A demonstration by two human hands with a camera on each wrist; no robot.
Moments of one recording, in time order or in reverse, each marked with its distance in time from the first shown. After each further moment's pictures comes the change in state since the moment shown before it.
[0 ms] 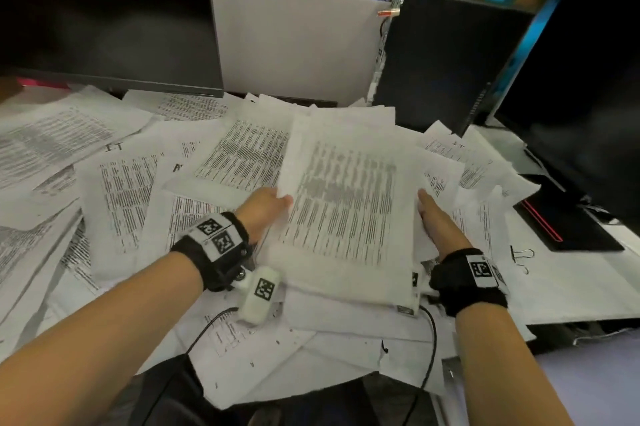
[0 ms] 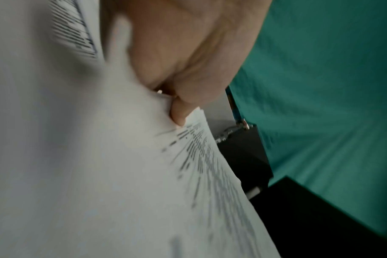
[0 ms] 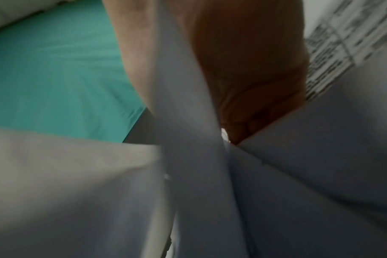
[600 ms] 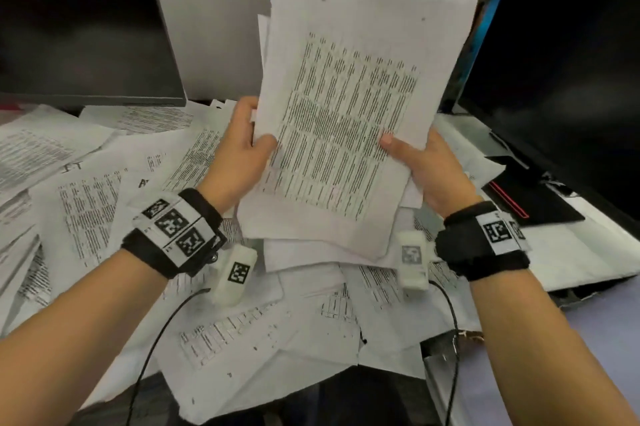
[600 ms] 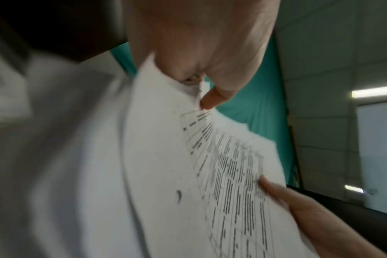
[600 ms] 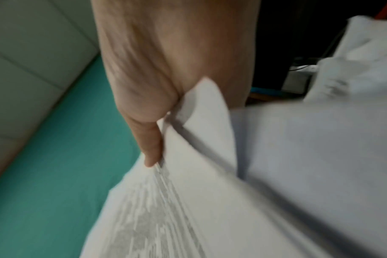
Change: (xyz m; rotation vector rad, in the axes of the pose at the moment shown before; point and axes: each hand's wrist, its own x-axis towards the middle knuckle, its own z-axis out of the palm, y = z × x) left_hand -0.040 0.083 0.004 -0.016 0.127 0.738; right_hand -0.056 -0.072 -0.022 0.237 -0.160 -0.676
